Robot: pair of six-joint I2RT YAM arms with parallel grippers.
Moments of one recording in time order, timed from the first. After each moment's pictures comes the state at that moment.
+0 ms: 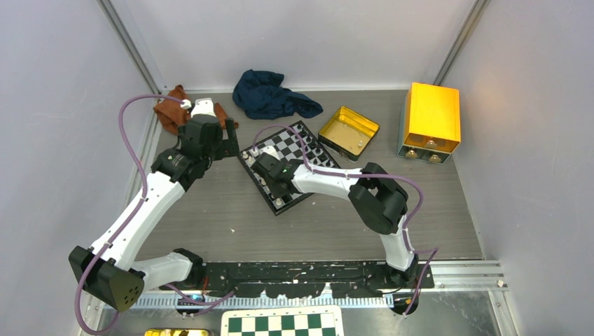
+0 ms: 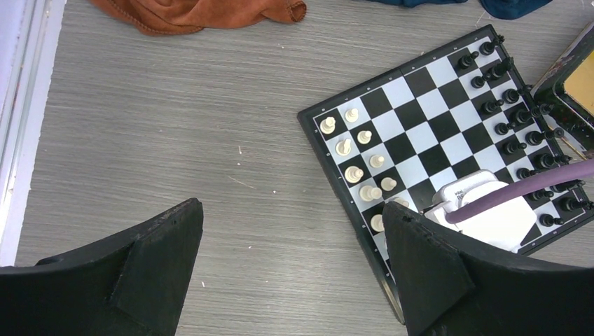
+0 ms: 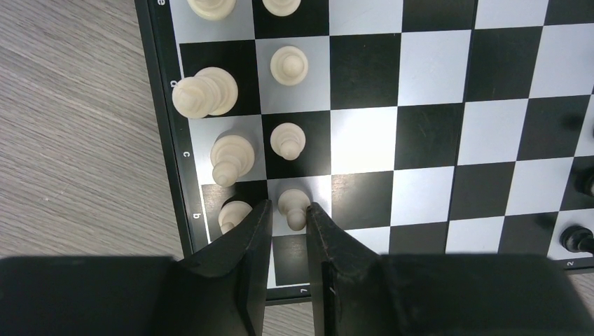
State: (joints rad) left arm -0.44 1.15 1.17 -0.64 -0.43 -0.38; right arm 0.99 2.00 1.44 -0.49 0.32 0.37
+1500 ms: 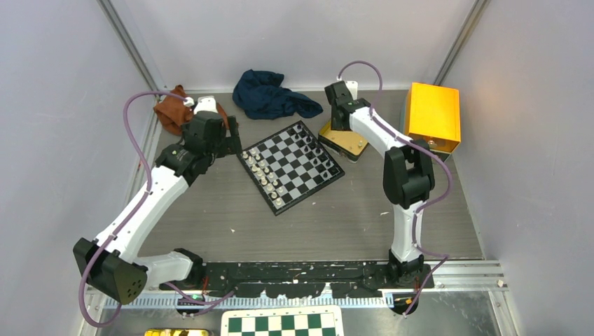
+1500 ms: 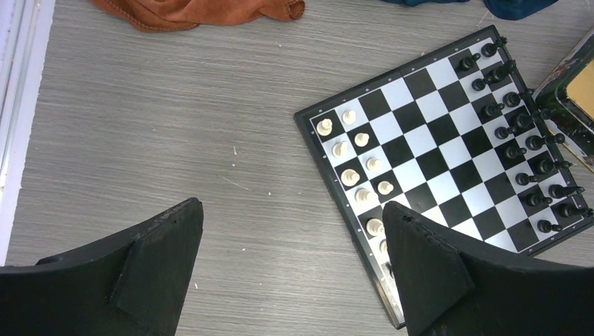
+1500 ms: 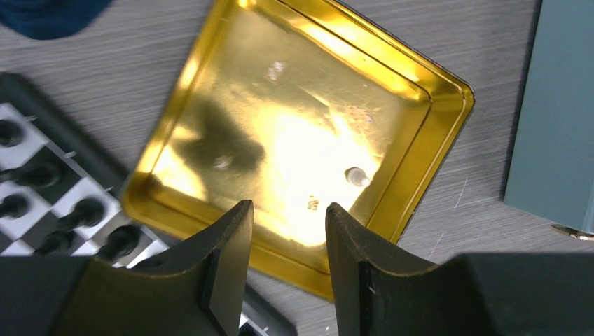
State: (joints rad) left arm -0.44 1.20 1.19 -0.64 -0.43 -0.40; right arm 0.40 2.02 1.72 -0.61 0.46 0.34
